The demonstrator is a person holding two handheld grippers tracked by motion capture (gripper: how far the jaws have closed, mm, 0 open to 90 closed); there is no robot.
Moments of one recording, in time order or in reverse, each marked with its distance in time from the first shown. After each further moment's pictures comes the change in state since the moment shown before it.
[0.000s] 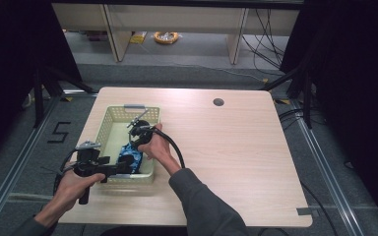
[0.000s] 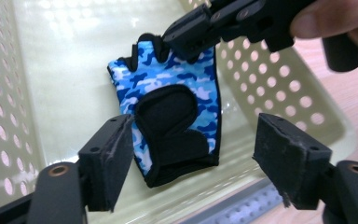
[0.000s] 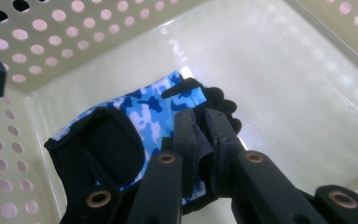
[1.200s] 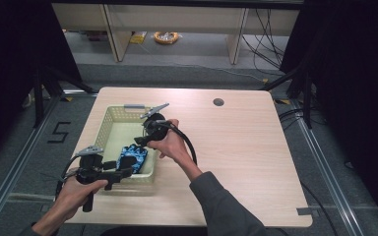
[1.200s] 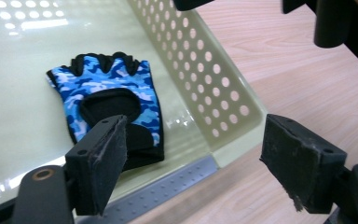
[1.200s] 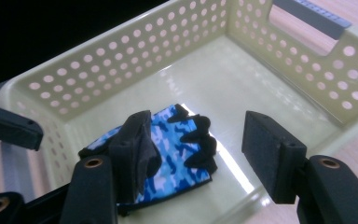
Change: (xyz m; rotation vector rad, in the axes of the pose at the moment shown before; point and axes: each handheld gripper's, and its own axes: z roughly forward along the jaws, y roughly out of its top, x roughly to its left) left arm -0.028 -0.009 -0.008 -0.052 -0.118 -0.023; right arm -0.003 -0.015 -0.068 -0.197 -0.014 0.045
